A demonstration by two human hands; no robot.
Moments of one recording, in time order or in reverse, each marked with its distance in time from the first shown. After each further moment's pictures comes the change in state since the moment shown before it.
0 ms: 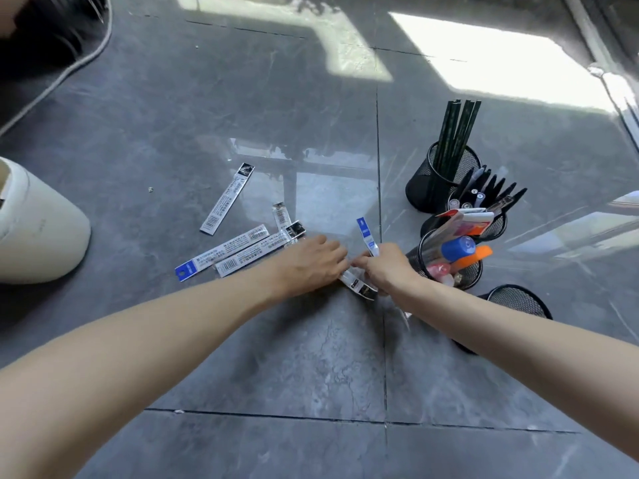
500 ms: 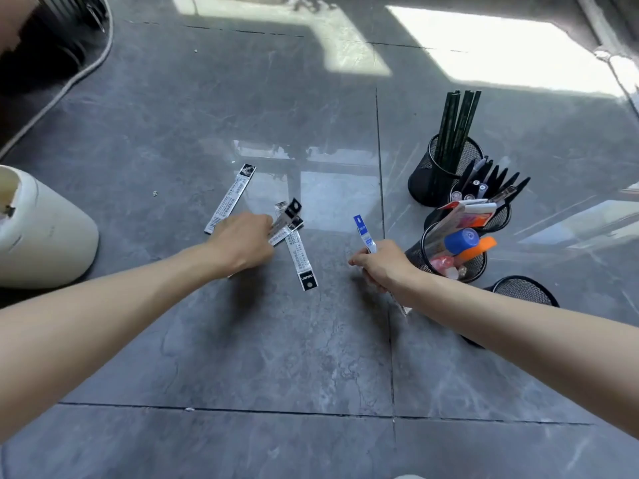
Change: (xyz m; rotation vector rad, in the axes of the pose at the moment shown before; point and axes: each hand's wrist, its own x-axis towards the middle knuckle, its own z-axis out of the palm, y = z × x) left_hand -0.059 -0.046 -0.025 -0.502 -0.357 -0.898; right_hand -0.004 -0.002 0.002 0.057 -0.087 0.010
